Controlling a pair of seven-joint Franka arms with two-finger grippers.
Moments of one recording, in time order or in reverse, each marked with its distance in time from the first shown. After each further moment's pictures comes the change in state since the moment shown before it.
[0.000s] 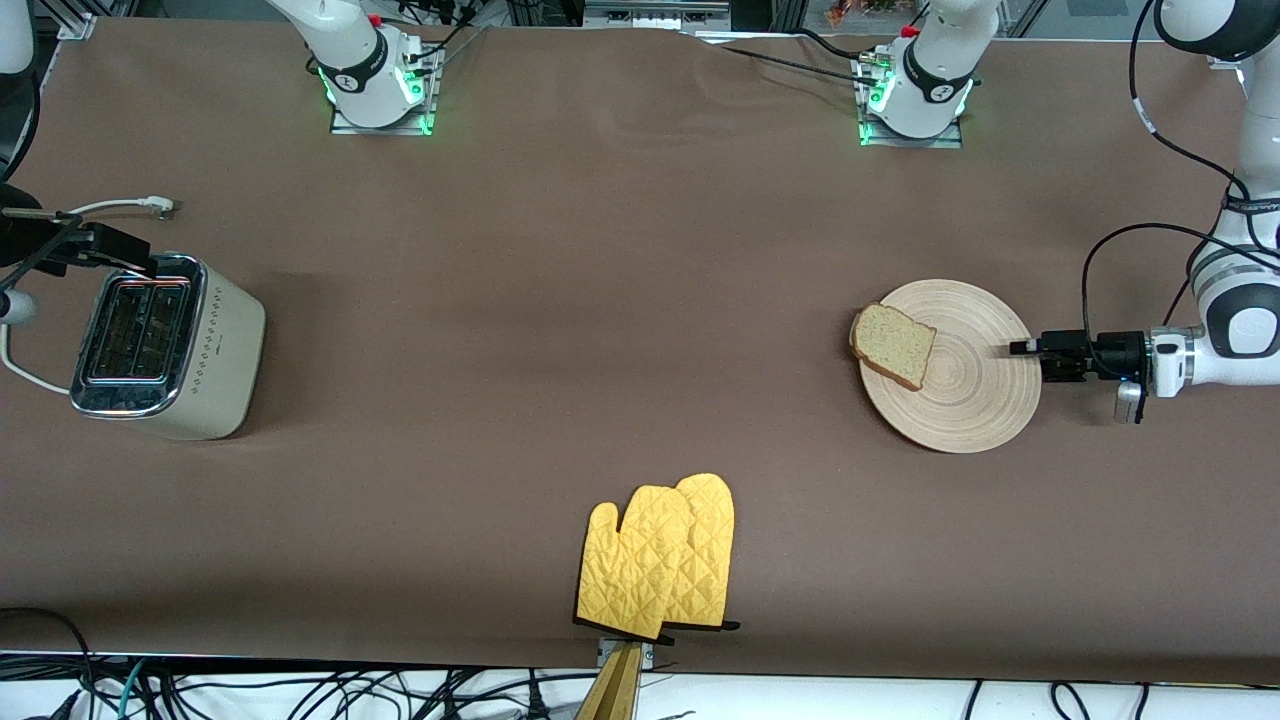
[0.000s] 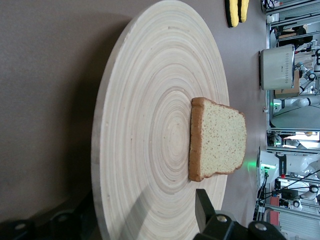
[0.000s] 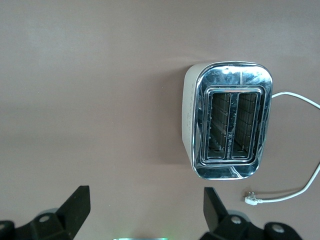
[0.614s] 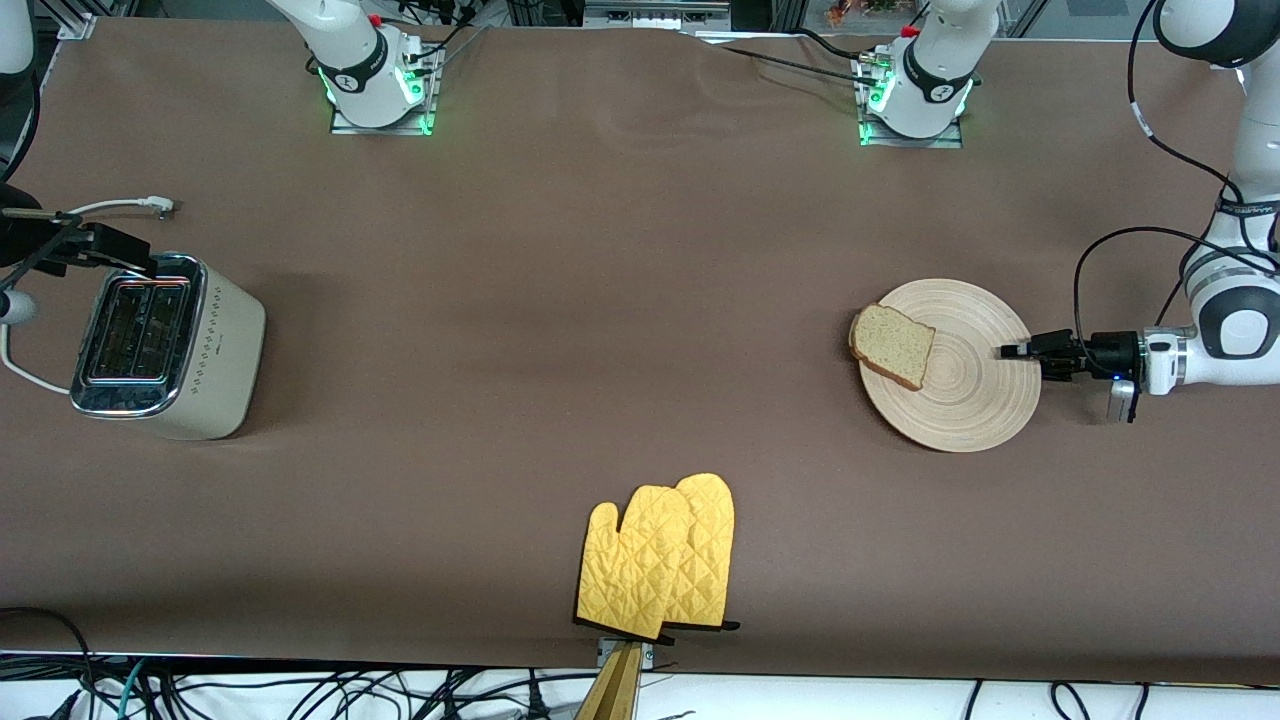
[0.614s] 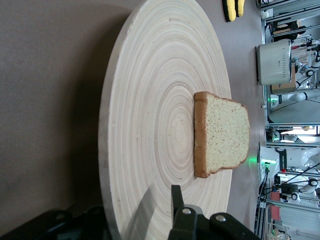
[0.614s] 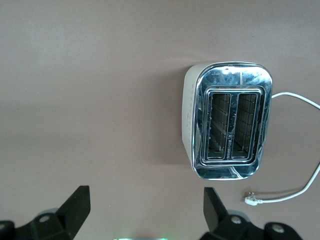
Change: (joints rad) left arm 0.004 0.021 0.000 -0.001 0.000 0.003 0.043; right arm 0.000 0.000 0.000 0.000 0.000 0.002 0.000
